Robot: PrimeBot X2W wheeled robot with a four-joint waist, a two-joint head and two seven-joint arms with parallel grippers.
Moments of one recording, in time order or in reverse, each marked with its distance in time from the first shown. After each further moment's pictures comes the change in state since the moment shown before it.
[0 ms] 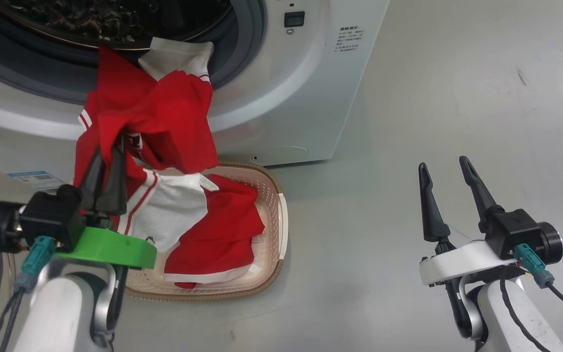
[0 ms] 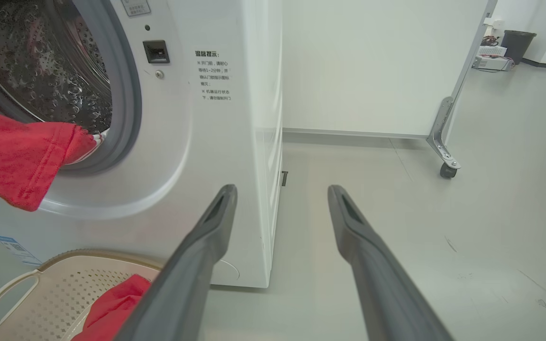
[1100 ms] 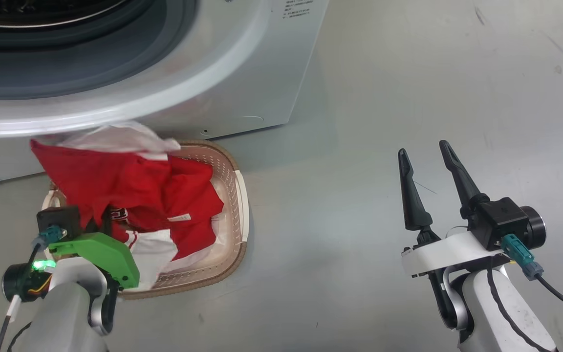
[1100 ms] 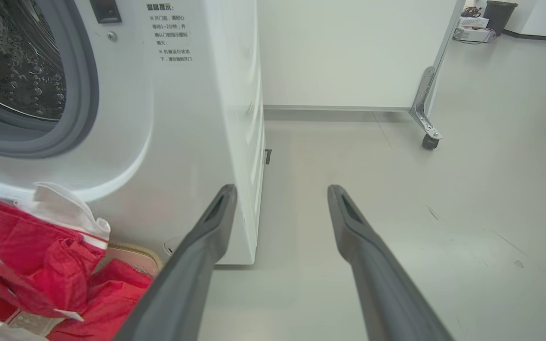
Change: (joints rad) left arm -0.093 -0.058 0.041 0.700 -0.136 -0.008 0.070; right arm -0.032 0.028 0.042 -0.048 0.001 0.002 0.019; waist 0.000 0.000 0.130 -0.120
